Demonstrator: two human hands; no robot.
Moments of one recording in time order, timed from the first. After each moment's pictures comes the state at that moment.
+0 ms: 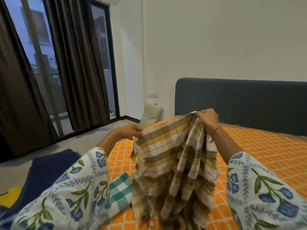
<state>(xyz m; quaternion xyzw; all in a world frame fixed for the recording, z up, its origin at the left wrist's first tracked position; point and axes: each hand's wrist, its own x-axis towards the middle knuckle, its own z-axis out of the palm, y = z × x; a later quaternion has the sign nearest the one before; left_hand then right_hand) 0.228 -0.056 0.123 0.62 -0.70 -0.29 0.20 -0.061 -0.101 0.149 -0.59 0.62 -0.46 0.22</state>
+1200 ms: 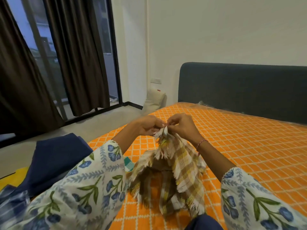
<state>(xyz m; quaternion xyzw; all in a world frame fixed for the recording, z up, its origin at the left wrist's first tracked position) 0.163 -0.058 0.099 0.55 -0.52 -0.57 0.32 0.002 -0.057 0.089 -0.80 0.44 -0.37 0.19</state>
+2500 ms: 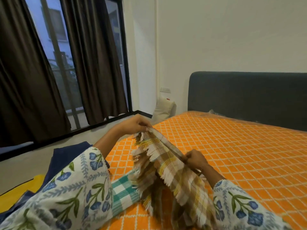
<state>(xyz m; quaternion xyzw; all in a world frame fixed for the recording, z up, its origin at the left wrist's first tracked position) 0.251 -0.023 0.137 0.55 -0.78 -0.18 0.23 -0.007 -0.114 -0.023 -0.77 0.57 -0.17 0.22</state>
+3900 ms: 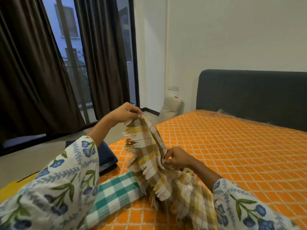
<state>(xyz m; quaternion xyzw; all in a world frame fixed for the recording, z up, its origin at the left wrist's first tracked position) 0.297 0.002 0.156 0.63 -0.68 -0.20 0.31 0.064 -0.076 0.001 -0.91 0.31 -0.12 0.24</state>
